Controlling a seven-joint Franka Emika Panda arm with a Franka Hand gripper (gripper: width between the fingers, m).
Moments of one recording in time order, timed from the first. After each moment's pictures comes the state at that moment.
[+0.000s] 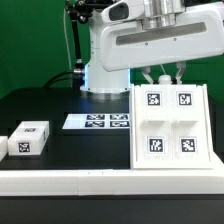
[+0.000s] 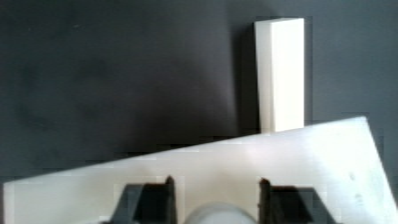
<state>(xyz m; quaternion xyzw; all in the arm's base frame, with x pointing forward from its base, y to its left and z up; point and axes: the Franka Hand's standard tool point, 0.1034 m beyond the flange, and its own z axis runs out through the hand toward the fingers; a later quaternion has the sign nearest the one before) 0.546 0.102 0.125 -1.00 0.04 -0.01 0.08</state>
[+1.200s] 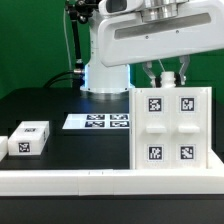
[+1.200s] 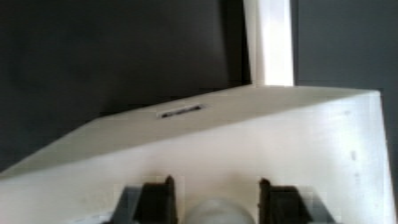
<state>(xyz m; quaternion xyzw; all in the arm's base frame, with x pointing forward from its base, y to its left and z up) 0.588 0.101 0.138 -0.99 0.08 -0.02 0.09</state>
